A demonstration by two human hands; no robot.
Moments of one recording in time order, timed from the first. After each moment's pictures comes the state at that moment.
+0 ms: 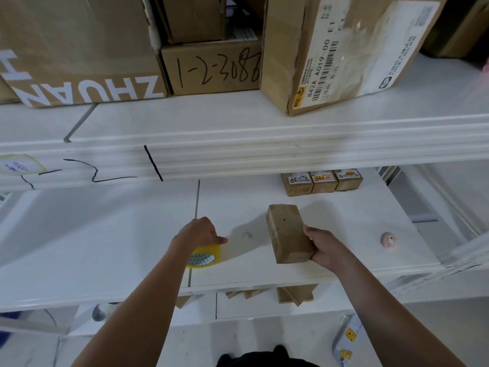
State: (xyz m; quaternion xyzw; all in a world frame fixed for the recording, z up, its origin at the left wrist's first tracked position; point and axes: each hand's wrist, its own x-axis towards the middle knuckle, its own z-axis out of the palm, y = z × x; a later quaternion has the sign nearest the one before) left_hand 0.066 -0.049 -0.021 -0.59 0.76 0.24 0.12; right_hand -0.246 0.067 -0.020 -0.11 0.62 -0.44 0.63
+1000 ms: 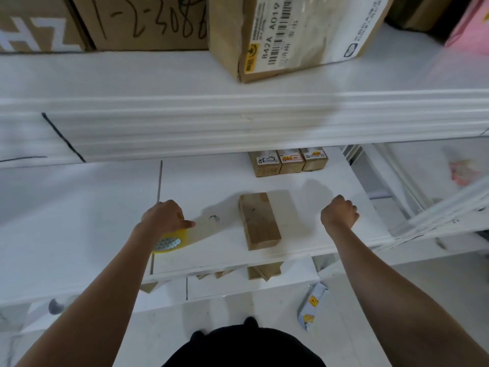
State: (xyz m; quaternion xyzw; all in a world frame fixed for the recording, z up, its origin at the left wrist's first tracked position) left_hand 0.059 -0.052 -0.034 -0.60 0.77 0.19 0.11; right_hand -0.353 0.071 -0.034 -0.31 0.94 -0.09 0.08
